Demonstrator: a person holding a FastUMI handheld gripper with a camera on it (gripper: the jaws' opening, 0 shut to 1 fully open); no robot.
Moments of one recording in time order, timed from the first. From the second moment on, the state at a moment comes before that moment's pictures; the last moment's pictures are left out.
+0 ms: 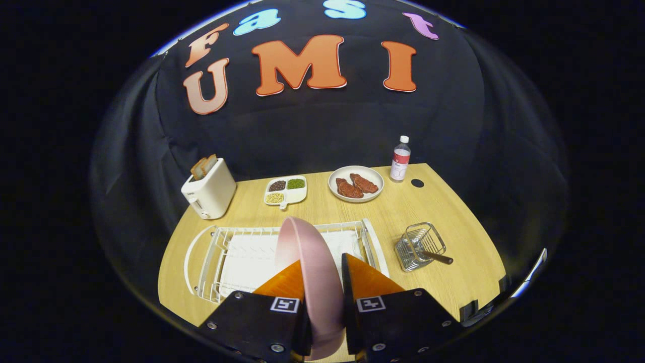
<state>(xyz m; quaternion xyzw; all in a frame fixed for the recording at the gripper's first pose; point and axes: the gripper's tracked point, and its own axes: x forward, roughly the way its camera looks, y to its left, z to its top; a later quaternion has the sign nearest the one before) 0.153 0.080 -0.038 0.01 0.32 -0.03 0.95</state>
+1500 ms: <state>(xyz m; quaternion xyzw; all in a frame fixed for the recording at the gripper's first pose) 0.018 0.119 -0.257 0.38 0.35 0.04 0.86</state>
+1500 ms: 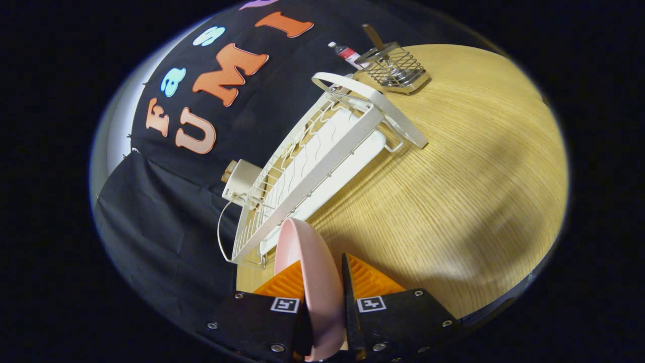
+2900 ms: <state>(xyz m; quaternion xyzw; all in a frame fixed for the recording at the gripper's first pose) 0.138 -0.115 -0.118 0.01 0.08 -0.07 0.99</state>
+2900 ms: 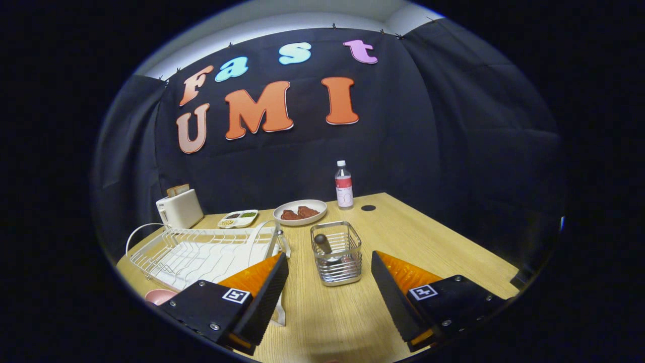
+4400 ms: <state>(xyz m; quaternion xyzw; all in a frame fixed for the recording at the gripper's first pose) 0.188 -0.124 -0.036 -0.05 -0.02 -0.11 0.99</state>
